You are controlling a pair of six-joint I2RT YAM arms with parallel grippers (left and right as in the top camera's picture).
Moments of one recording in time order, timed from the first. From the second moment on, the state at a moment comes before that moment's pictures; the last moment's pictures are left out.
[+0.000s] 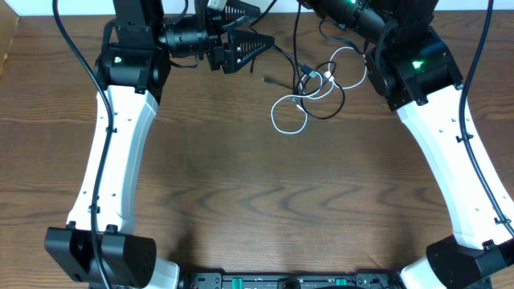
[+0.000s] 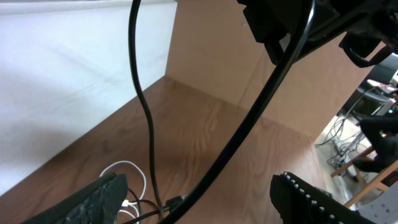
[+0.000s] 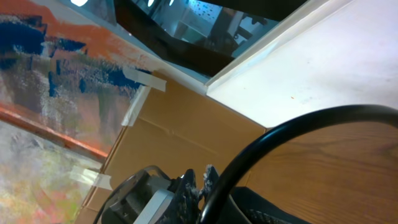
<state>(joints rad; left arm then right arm) -0.11 1.67 1.72 -0.42 1.20 0.08 0.42 1.71 1.96 -0.20 -0.48 1.07</state>
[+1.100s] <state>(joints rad) -0.11 1.67 1.72 -0.42 1.01 0.02 0.37 1.71 1.96 -0.37 -0.30 0.92</state>
